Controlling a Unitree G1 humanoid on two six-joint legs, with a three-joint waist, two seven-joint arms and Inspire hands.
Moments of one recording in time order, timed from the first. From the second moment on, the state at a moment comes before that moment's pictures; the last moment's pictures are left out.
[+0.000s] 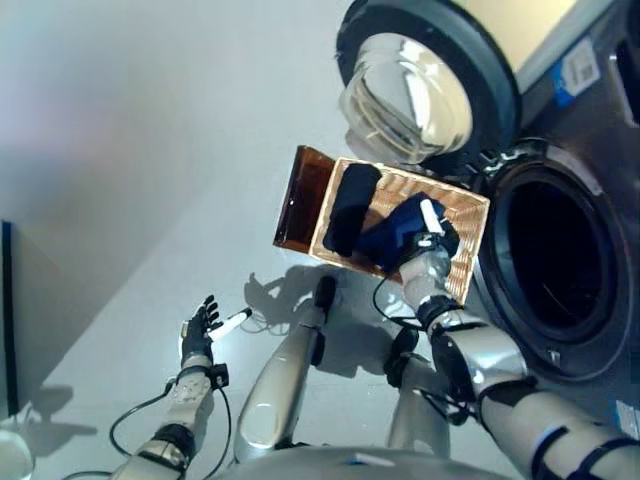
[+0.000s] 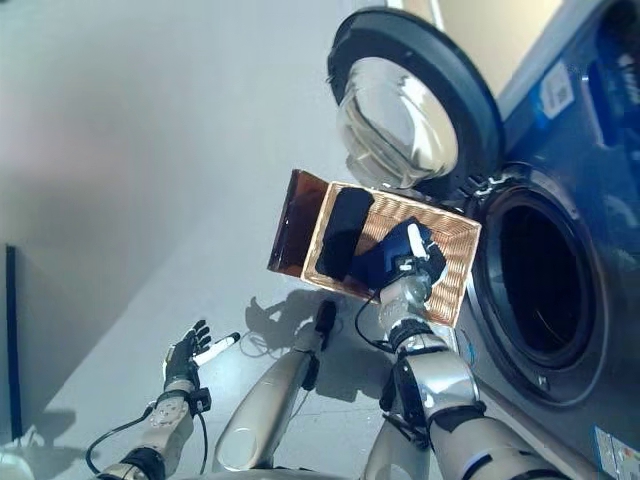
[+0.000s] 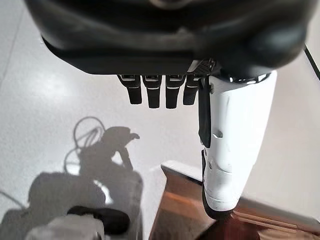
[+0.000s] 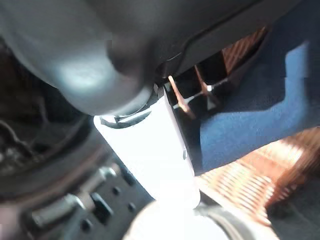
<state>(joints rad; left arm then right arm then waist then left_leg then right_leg) -0.10 0.22 -0.25 1.07 -0.52 -0.40 0.21 -0.72 -0.11 -0.01 1.19 0.92 -0.39 -0.43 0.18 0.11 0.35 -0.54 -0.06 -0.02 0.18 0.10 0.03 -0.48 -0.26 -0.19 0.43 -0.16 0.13</state>
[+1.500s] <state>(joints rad) -0.03 0.18 -0.26 1.07 -0.59 -0.45 0.09 -0.92 -0.48 -0.15 1.16 1.01 -0.54 -0.36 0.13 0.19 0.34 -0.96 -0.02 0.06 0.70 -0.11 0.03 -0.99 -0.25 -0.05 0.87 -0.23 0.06</state>
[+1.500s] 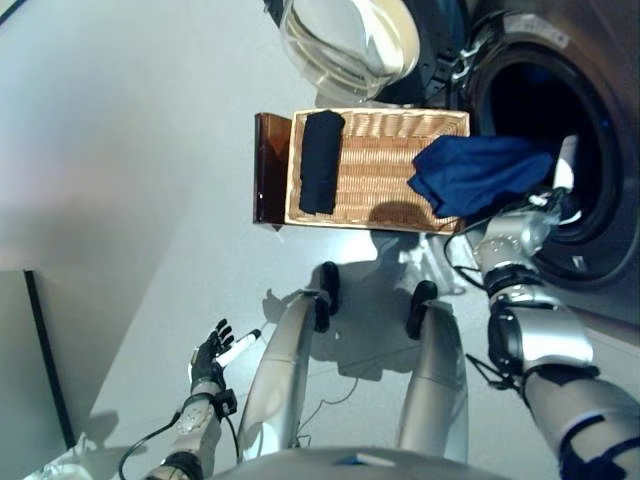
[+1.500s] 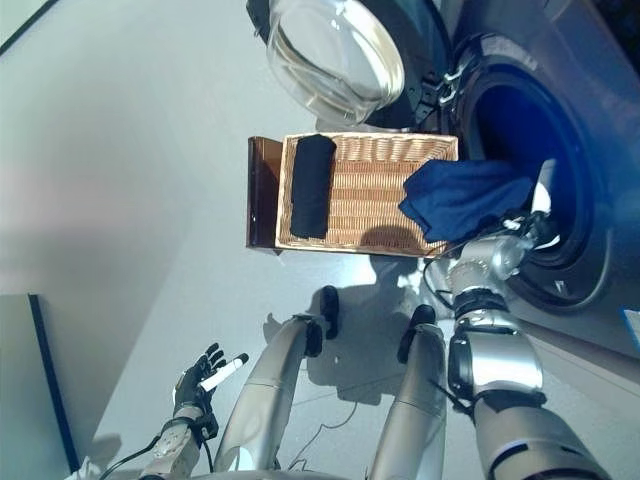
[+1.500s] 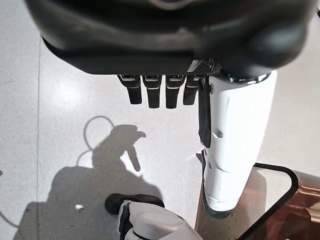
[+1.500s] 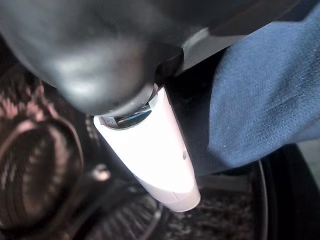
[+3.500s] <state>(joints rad) -0.01 0.22 -0.25 1.03 -0.52 -0.47 0.10 -0.70 -0.17 -0.01 1.11 0.85 -0.44 -0.42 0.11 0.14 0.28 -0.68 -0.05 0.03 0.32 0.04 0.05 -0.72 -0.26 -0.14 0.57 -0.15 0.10</state>
